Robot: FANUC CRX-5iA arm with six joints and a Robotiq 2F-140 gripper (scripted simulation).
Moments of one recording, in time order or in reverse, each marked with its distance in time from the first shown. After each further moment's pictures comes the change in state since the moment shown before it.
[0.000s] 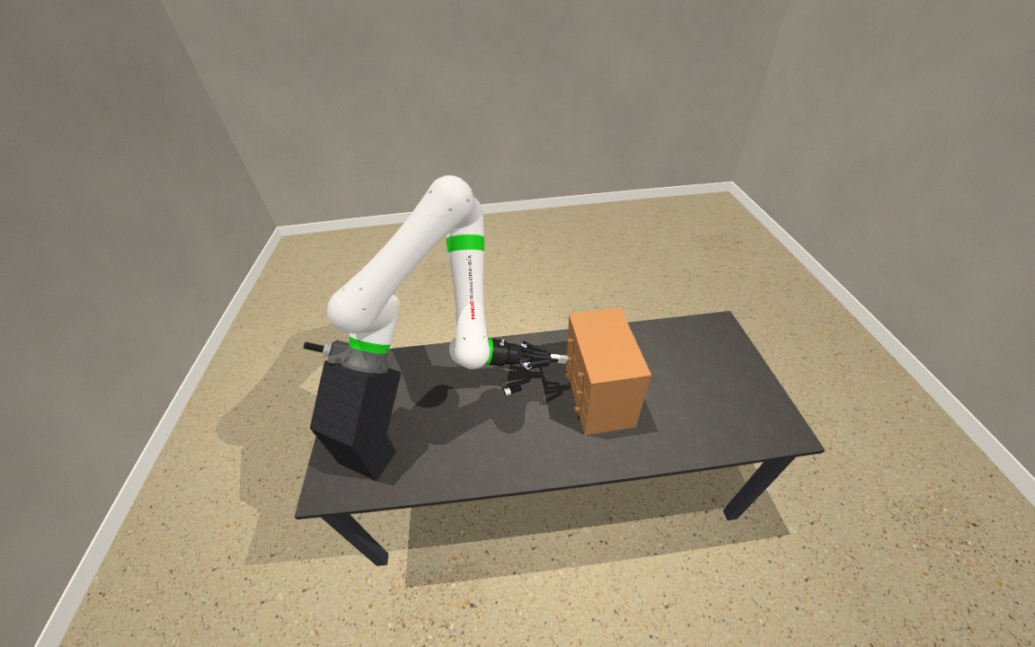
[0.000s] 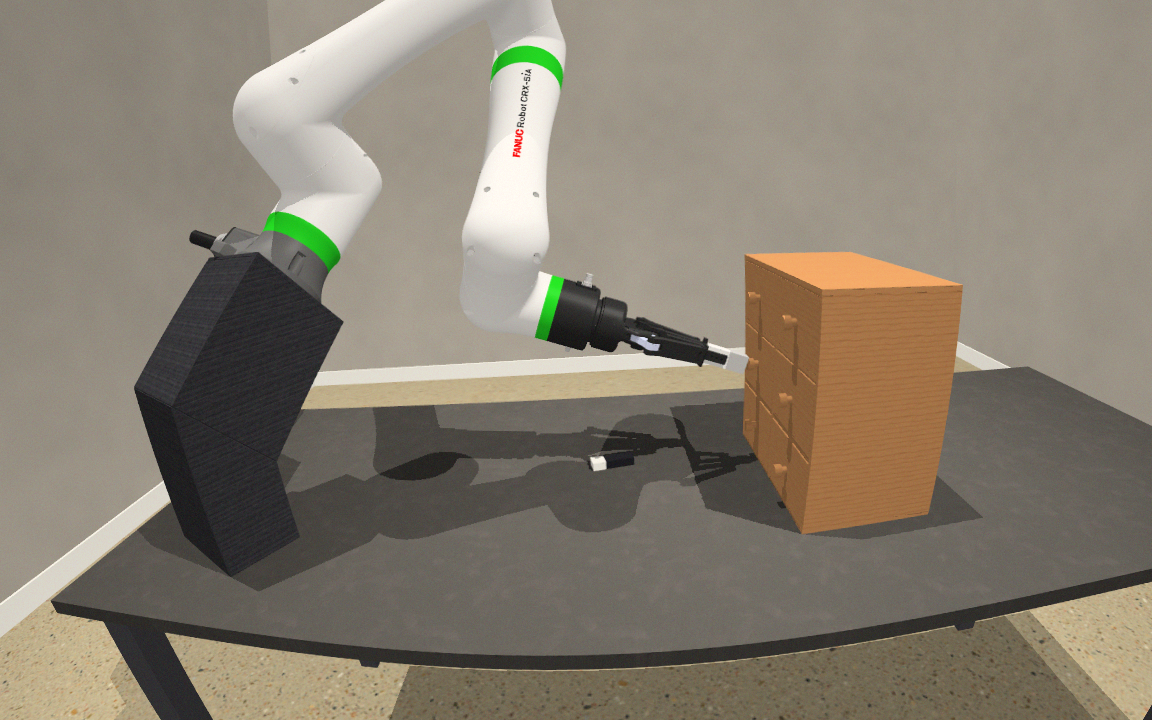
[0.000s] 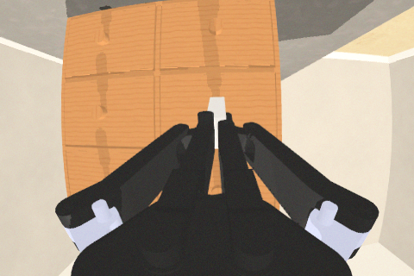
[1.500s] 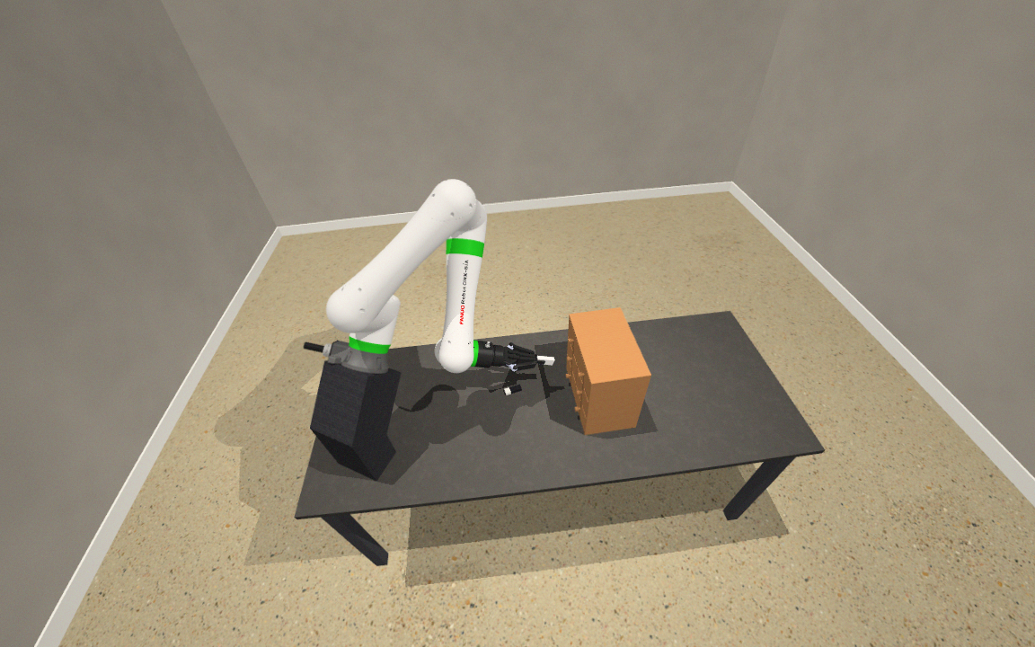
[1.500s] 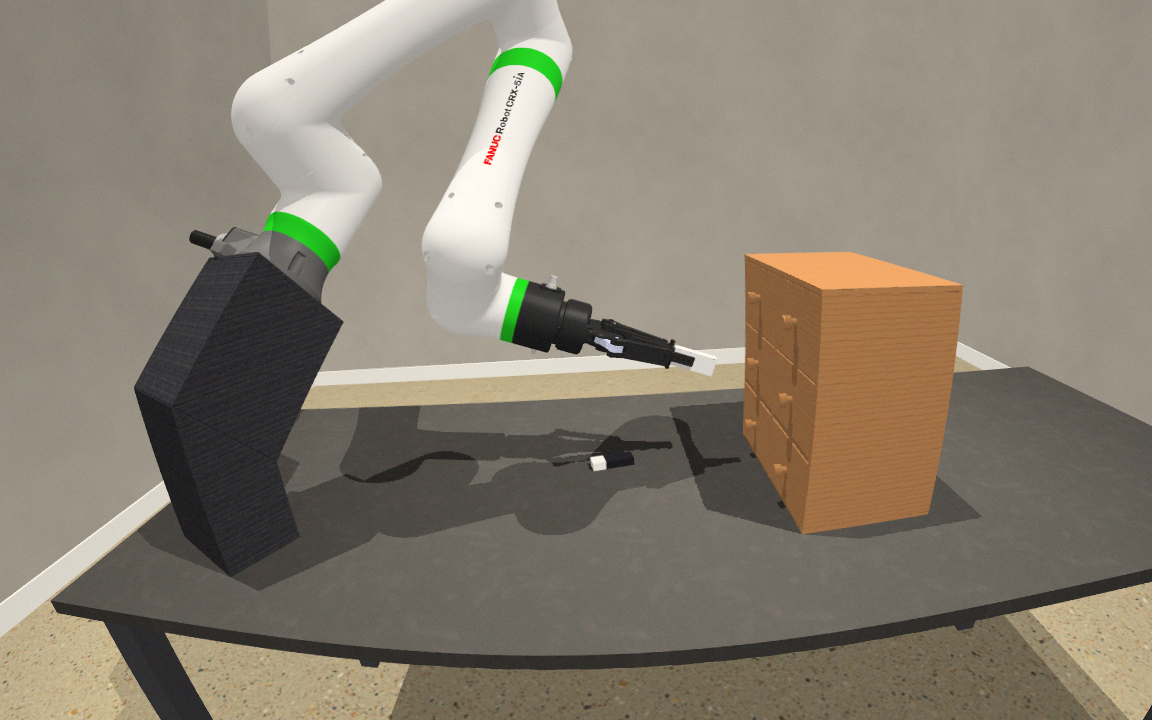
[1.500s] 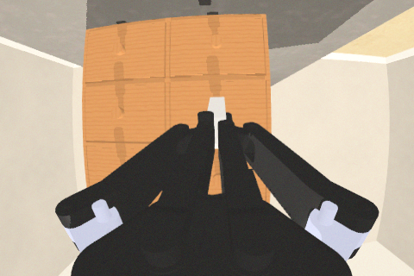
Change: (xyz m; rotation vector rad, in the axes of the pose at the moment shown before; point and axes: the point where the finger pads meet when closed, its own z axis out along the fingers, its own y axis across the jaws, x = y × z) arm 0.017 0.000 -0.047 -0.001 -0.001 0.000
